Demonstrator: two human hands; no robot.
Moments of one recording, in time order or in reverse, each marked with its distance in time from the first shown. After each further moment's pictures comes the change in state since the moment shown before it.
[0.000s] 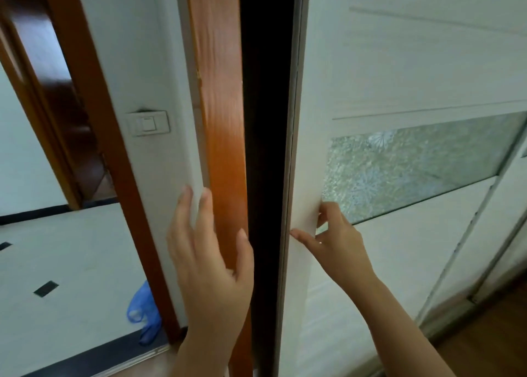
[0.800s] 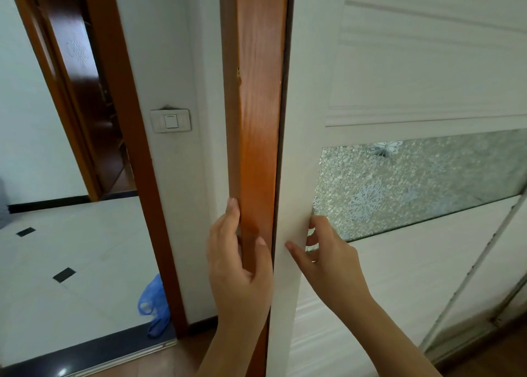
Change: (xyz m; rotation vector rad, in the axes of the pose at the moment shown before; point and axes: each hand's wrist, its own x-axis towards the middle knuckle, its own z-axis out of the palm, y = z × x) left_hand -0.015 -0.025 0.025 -0.275 -0.010 -0.199; right_hand -0.016 -0.035 0.022 0.000 -0.075 -0.169
